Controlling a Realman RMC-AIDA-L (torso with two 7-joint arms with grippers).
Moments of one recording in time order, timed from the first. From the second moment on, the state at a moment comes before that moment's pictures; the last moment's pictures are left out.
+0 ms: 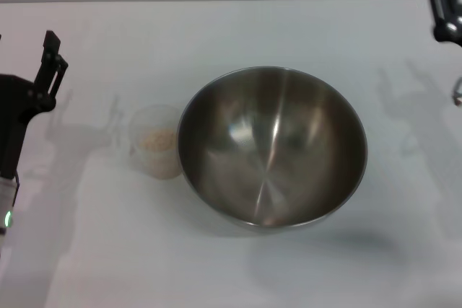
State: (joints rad) left arm -0.29 -2.08 -0.43 -0.36 1.95 1.53 0.03; right arm 0.23 2.09 -2.14 -0.50 0.49 -1.54 -0.12
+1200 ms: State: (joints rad) left arm -0.16 -2.08 -0.15 -0.32 1.95 1.41 0.04; right arm 0.33 2.08 -1.86 -0.17 0.49 -1.53 0.09
